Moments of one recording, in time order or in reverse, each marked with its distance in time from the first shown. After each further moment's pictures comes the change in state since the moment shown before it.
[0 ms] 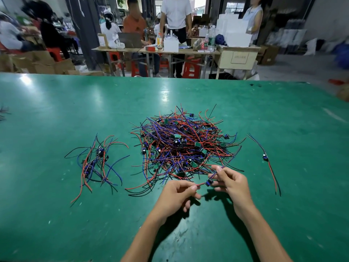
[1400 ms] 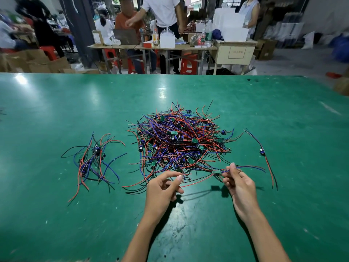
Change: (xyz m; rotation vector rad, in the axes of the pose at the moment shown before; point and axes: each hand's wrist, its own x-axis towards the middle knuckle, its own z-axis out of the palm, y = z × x) left_hand -0.009 -0.012 -0.008 -0.072 0.352 0.235; right_hand -0.001 0.014 -0.019 0.403 0.185 0.042
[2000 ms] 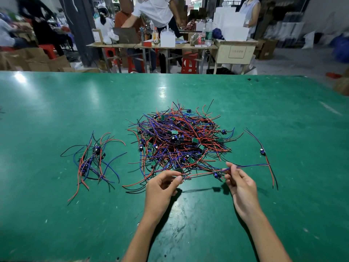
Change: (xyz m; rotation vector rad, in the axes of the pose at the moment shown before) left_hand 0.000 -0.001 -0.002 0.058 0.035 0.038; right_hand 0.000 0.001 -0.004 0.011 -0.037 -0.016
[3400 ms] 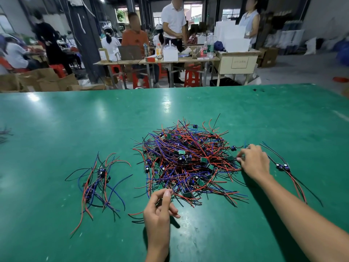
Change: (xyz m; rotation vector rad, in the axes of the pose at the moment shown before) left_hand 0.007 0.010 -0.005 -0.192 0.300 0.042; right_hand 0.169 -0.048 0.017 -1.871 0.107 -0.488
